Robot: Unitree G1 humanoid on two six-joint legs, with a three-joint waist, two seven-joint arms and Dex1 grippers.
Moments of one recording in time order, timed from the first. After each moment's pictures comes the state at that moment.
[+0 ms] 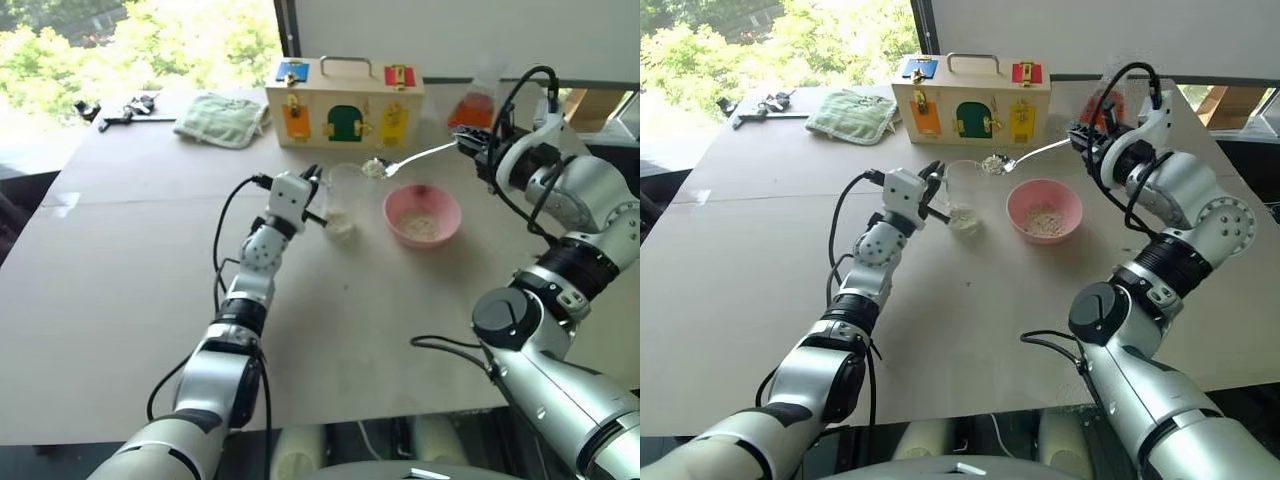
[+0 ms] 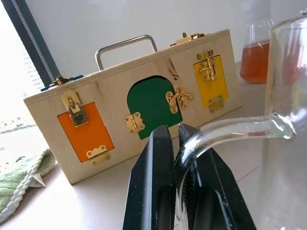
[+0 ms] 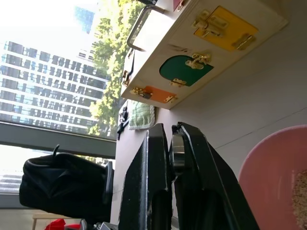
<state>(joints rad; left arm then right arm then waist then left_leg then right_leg) -0.74 0.23 -0.01 0.85 0.06 -0.59 -0.27 -1.08 -0.04 -1.02 0.08 1.31 1.44 -0.73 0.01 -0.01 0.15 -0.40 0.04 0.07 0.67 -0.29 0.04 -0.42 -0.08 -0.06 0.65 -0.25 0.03</state>
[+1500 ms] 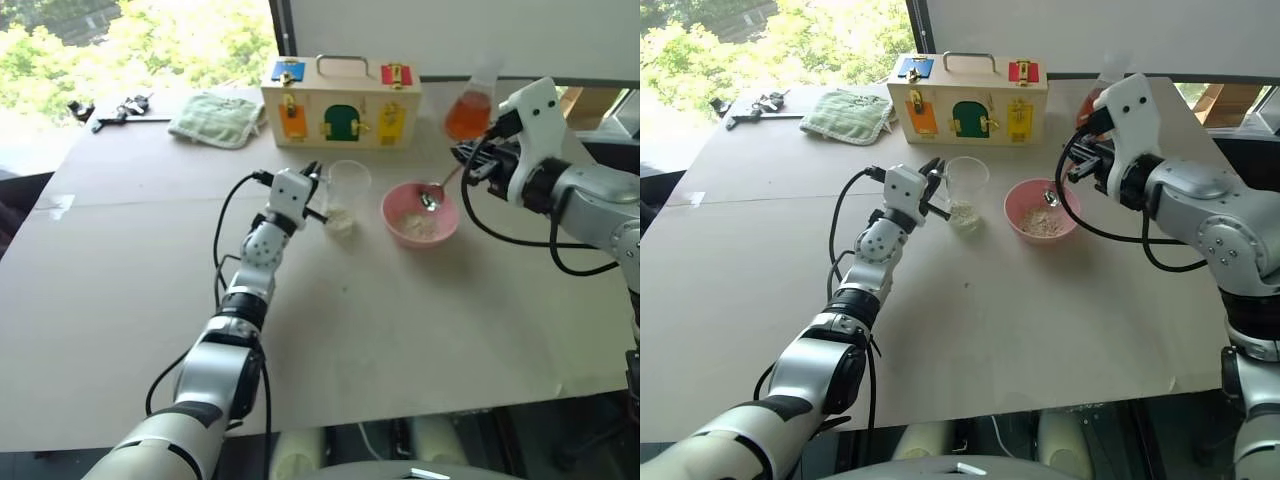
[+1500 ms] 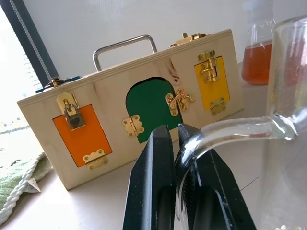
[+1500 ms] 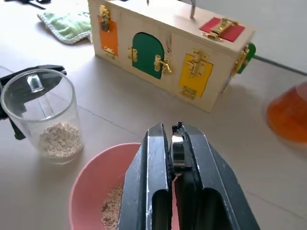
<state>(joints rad) -0.77 0.24 -0.01 0.91 0.05 -0.62 -0.25 -0.74 -0.81 0.09 -0.36 0.78 0.92 0.19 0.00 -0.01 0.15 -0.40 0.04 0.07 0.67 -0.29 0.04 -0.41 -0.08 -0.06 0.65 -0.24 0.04</state>
